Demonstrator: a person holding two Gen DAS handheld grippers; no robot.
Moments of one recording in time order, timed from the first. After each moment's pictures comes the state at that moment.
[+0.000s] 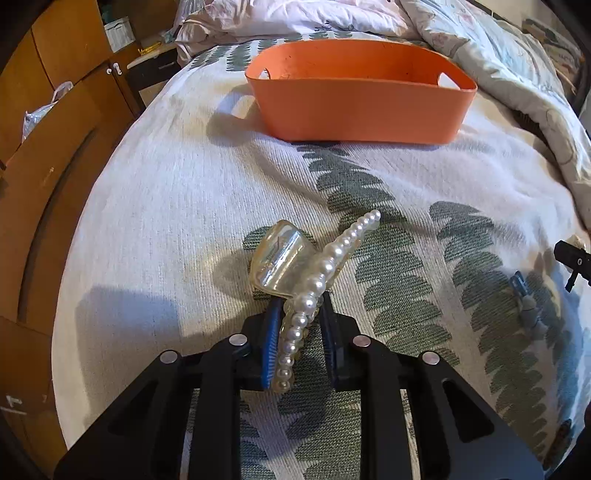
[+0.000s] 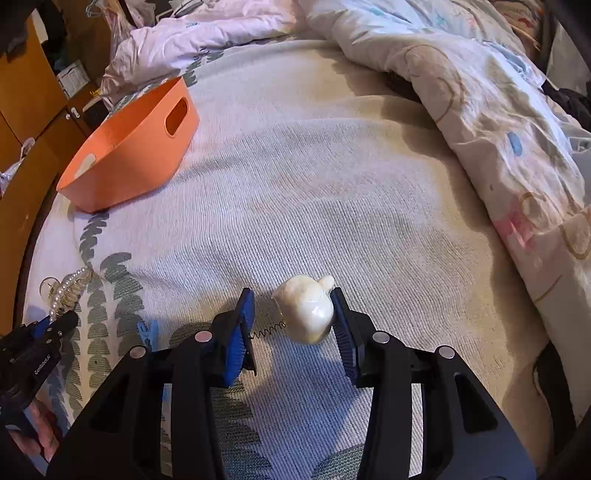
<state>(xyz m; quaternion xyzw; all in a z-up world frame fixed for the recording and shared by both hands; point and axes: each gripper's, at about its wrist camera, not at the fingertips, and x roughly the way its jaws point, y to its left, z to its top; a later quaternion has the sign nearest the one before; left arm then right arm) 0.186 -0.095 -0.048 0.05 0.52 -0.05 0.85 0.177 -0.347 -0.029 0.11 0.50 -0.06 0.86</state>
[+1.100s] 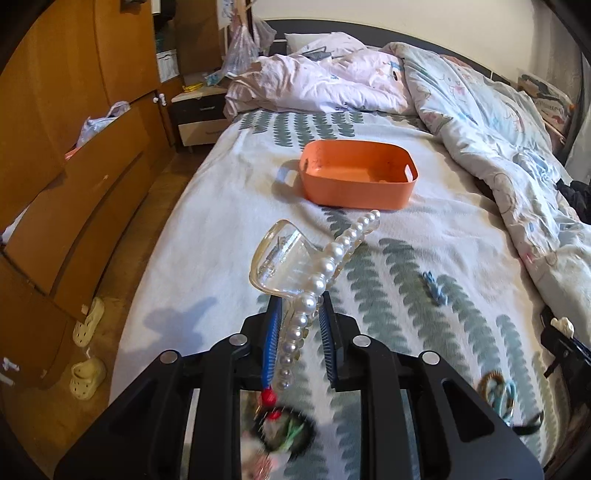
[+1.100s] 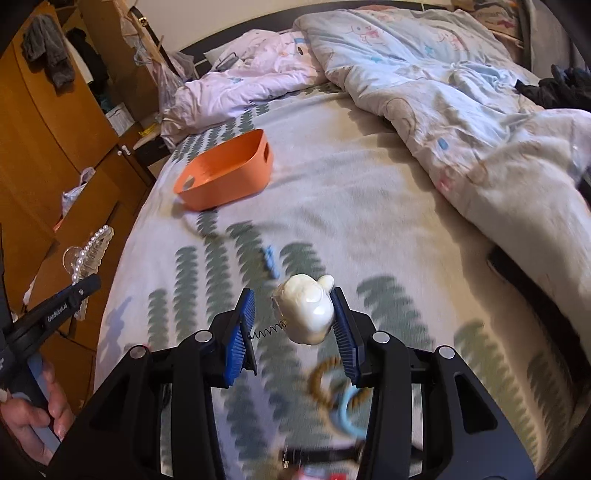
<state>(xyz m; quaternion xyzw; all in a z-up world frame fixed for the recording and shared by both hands) 0.060 -0.056 0.077 0.01 0.43 -0.02 0.90 -0.006 -0.298 0.084 0.16 0.42 -0.01 0.89</state>
